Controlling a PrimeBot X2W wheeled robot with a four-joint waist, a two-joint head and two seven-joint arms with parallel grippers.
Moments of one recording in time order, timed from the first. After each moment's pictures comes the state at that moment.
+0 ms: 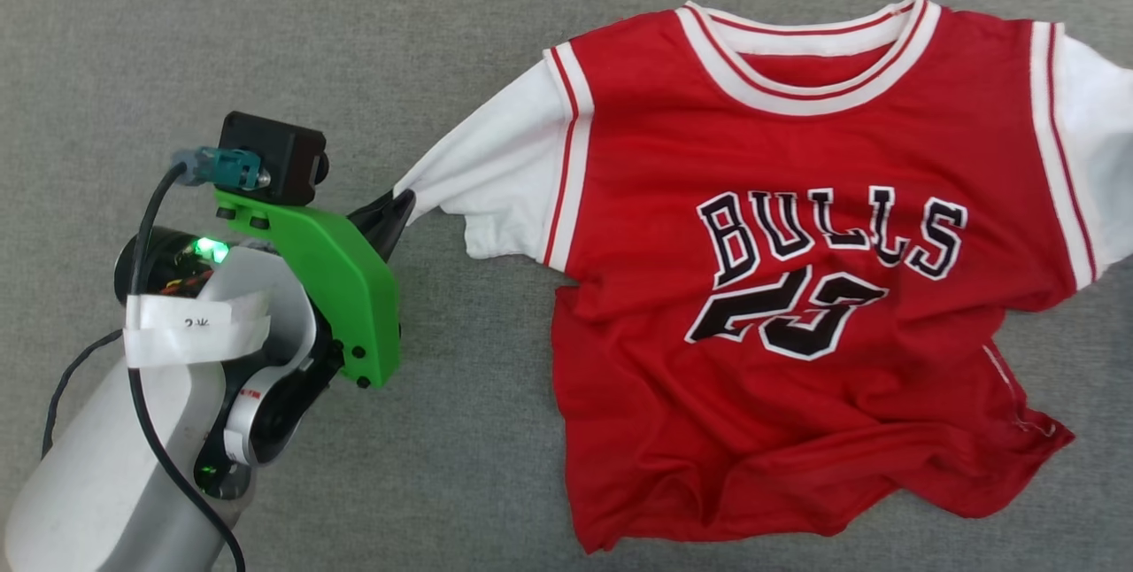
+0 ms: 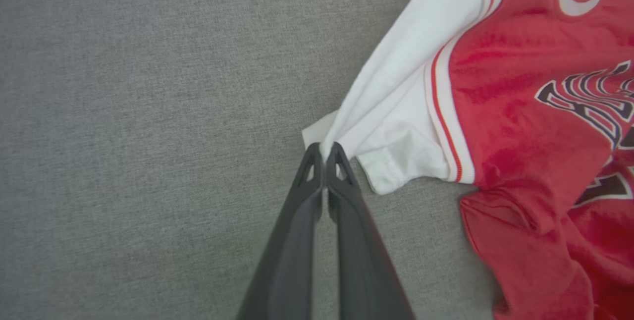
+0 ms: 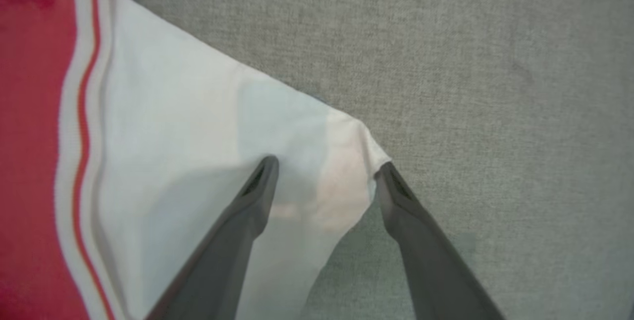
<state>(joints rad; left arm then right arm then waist) -0.45 0.54 -0.42 -0.28 -0.68 0.20 0.66 -0.70 -0.61 0.02 0.29 0.45 0.13 0.94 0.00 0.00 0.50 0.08</state>
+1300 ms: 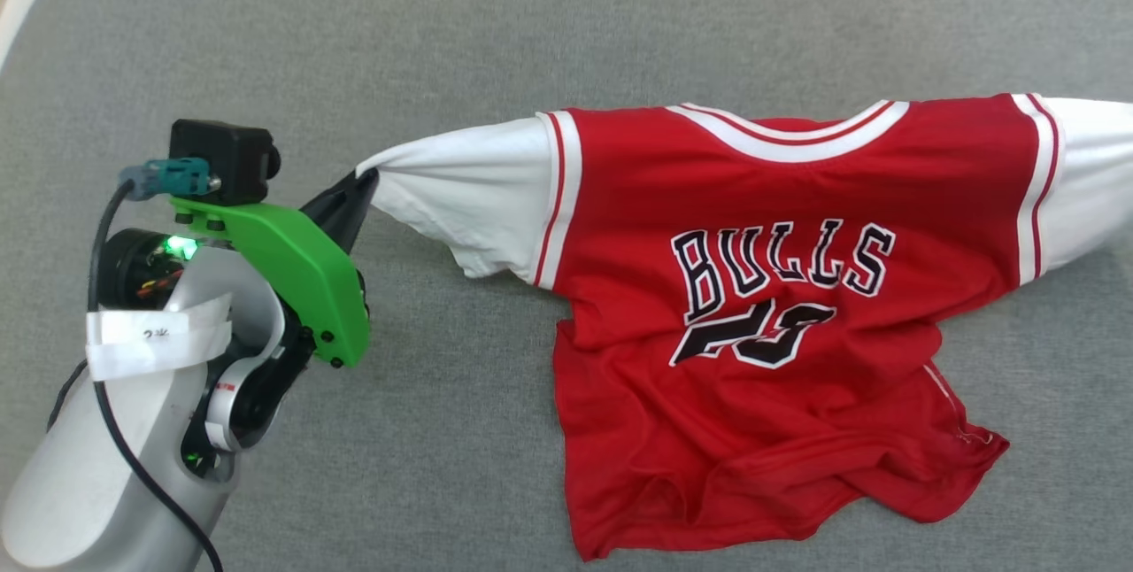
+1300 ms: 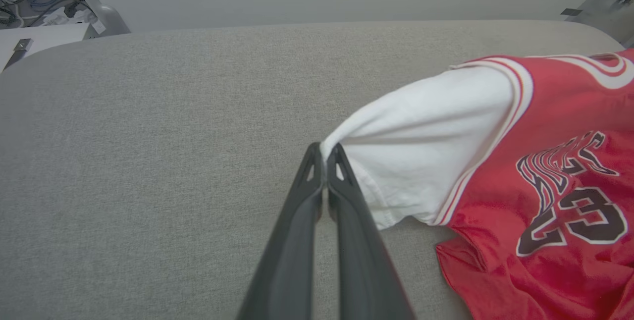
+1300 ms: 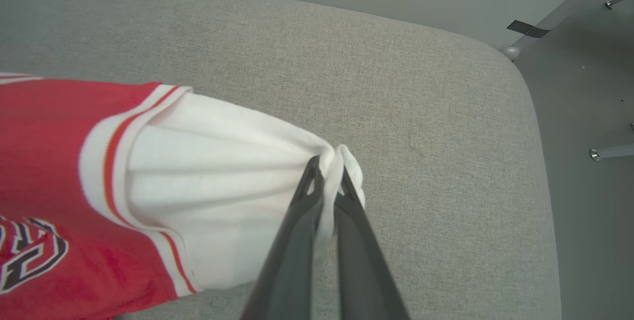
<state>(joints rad) -0.44 0.52 -0.38 -0.15 -0.69 0.15 0.47 -0.62 -0.72 0.18 0.34 0.60 0.13 0.56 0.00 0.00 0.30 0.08</state>
